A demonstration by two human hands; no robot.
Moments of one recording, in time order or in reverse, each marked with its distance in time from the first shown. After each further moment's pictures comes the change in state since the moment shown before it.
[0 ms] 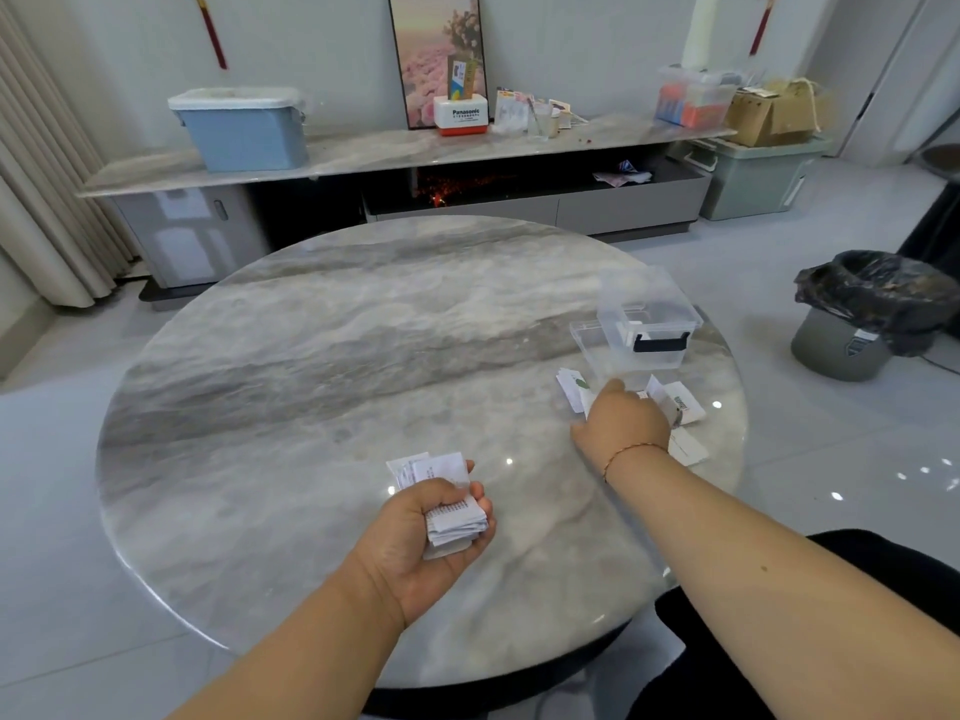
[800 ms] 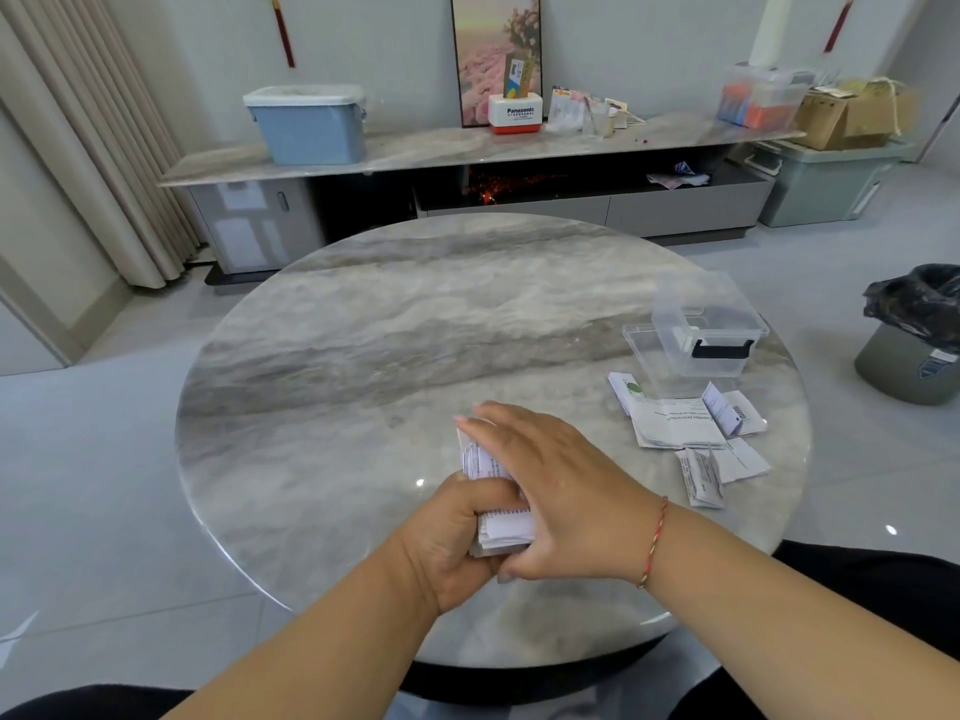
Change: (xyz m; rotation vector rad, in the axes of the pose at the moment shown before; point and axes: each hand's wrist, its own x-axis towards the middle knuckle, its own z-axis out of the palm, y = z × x) left_hand -0.025 0.014 -0.002 0.392 -0.149 0.081; right_hand -0.109 -0.062 -0.035 0.291 0.028 -1.202
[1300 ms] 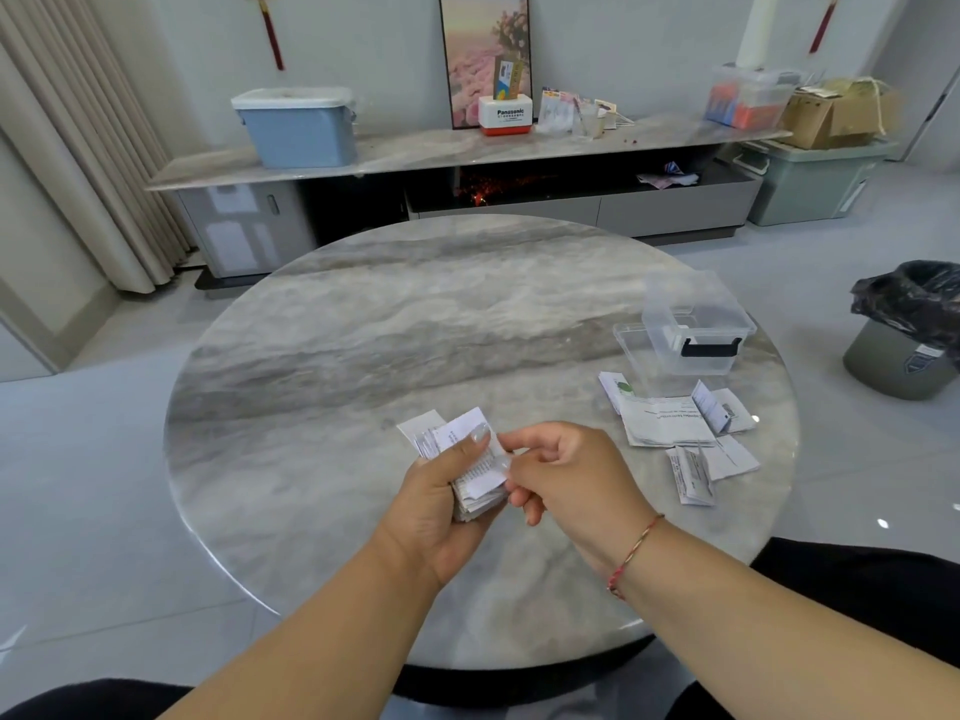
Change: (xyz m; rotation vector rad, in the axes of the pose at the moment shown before) left_hand 0.012 0.006 0.004 -0.300 0.074 0.205; right_hand 0.006 -0.021 -0.008 1.045 0.299 0.899
